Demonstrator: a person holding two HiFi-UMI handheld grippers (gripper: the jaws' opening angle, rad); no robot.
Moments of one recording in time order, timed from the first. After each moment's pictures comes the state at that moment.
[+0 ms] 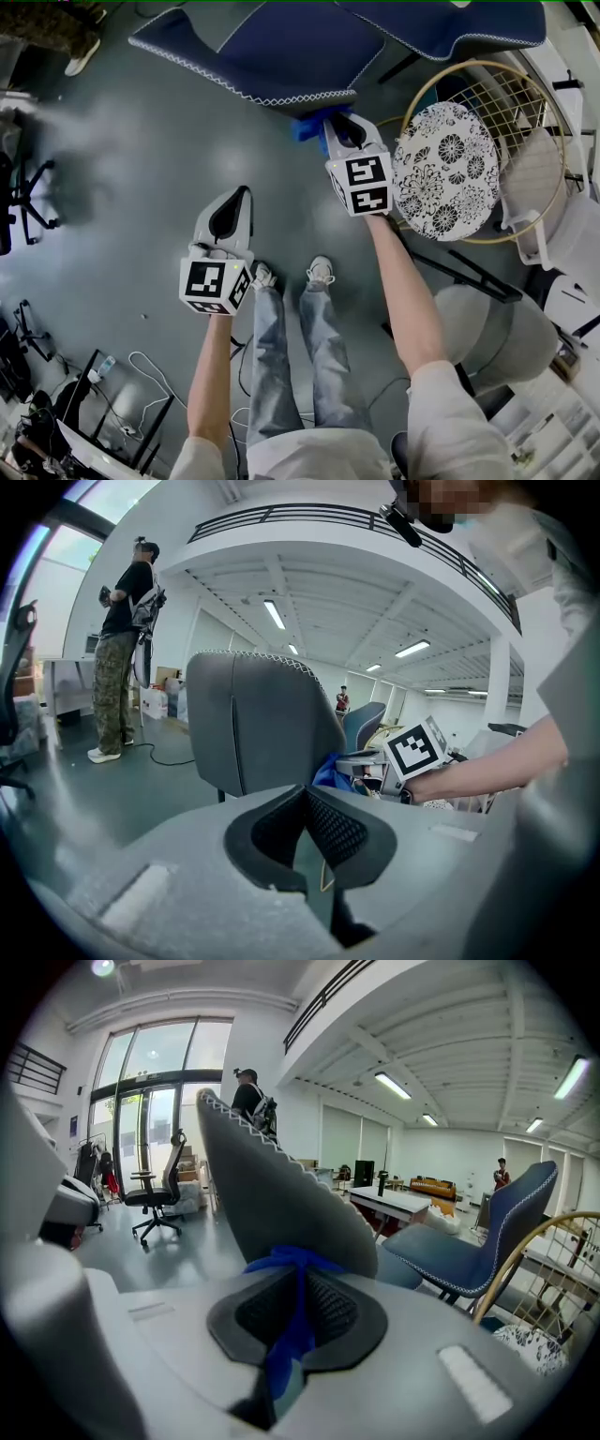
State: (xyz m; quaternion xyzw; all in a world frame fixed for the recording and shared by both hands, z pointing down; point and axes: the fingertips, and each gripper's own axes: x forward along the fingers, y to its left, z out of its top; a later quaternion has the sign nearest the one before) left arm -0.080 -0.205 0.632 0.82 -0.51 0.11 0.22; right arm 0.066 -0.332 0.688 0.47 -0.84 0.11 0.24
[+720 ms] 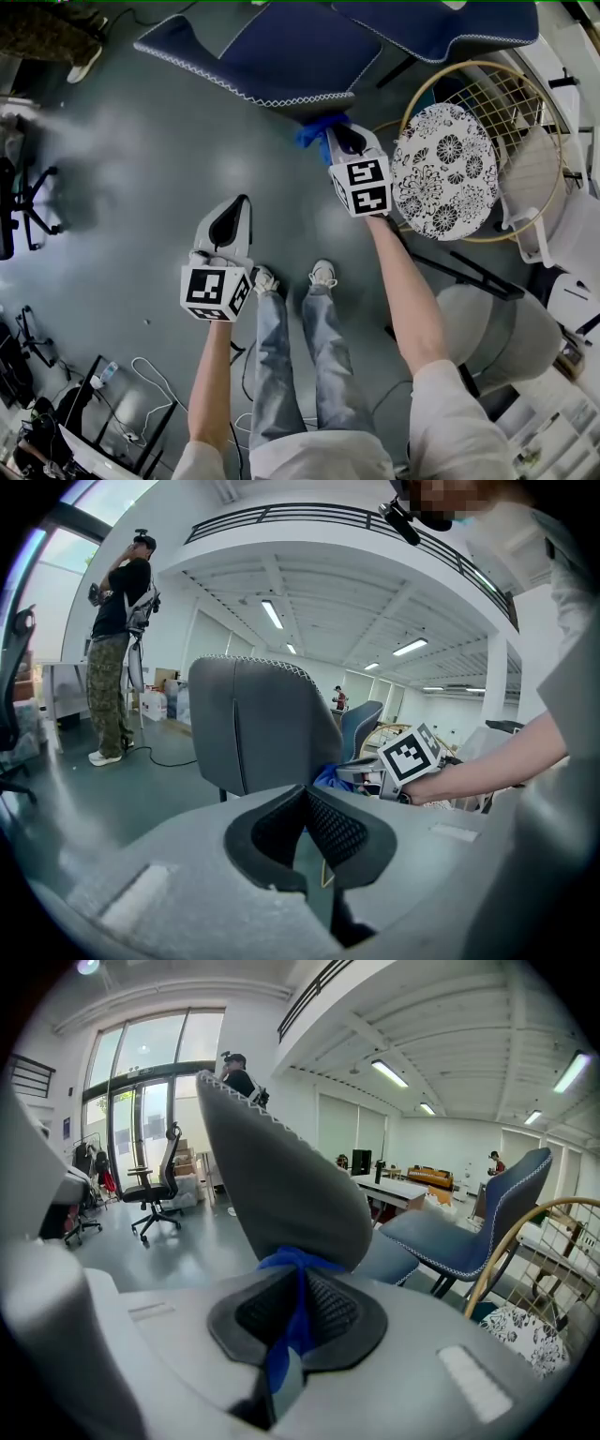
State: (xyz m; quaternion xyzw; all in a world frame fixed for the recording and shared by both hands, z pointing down) left arm -0.086 -0.191 0.628 0.82 -0.51 0.11 0.22; right arm 0.075 -0.318 0.709 0.47 -0.83 0.14 0.26
